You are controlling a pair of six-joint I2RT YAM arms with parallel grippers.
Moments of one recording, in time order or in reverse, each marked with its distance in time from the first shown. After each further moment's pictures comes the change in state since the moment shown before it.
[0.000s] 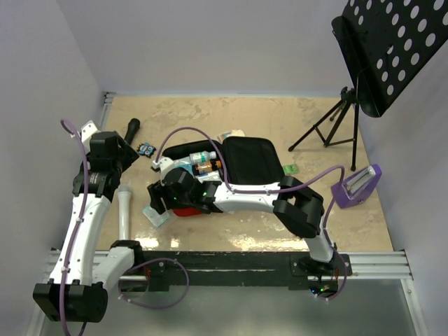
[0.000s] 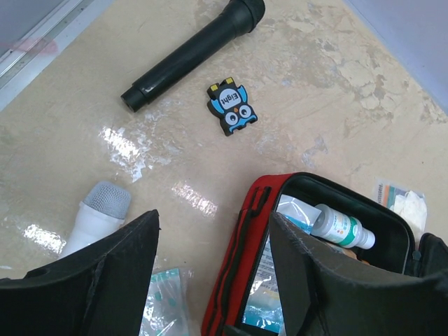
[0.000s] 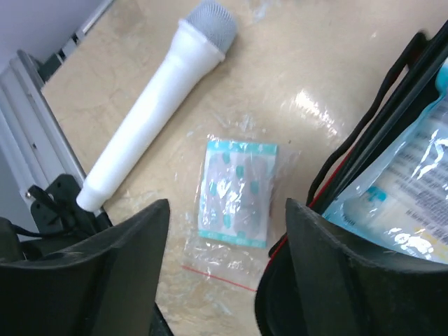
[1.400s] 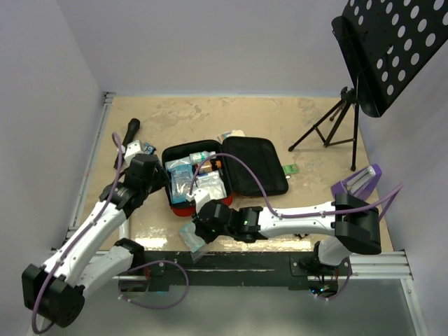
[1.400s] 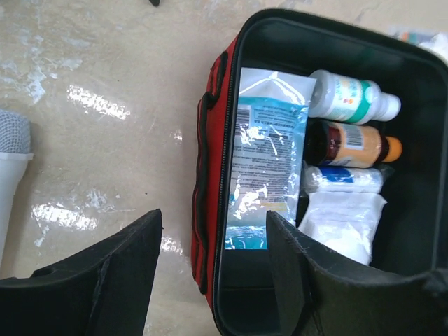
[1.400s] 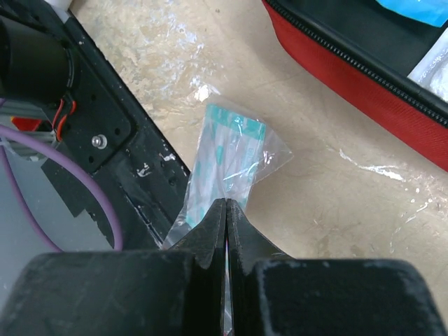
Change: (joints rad) left arm -0.379 -0.076 -0.260 0.067 -0.040 -0.084; right arm 0.137 -0.461 -0.516 -0.143 0.078 0.108
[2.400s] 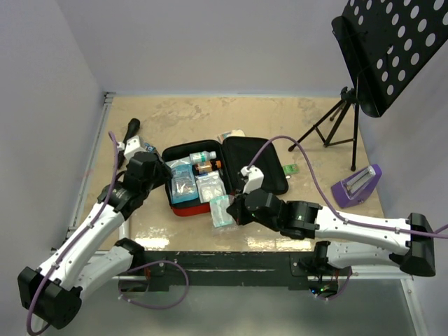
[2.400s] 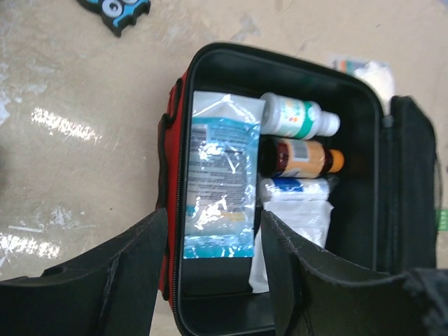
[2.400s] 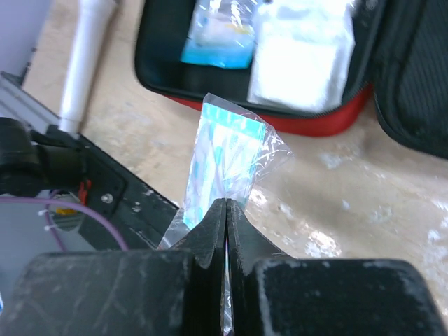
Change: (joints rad) left arm -0.044 0.028 0.024 0.068 -0.008 -0.030; right arm -0.106 -0.501 -0.156 -0.238 0.222 0.222
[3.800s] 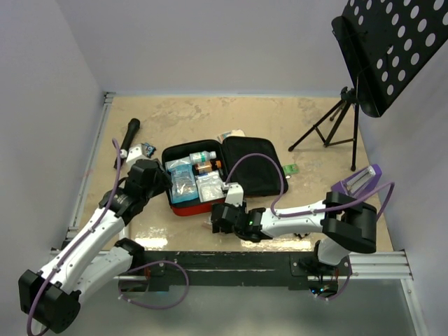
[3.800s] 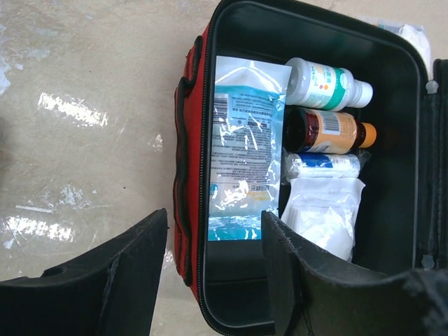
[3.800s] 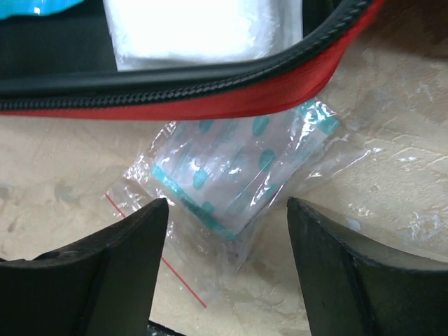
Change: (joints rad) left arm -0.002 -0.047 -0.076 -0.007 0.027 0.006; right arm 0.033 0.529 -0.018 0.192 0.138 0.206
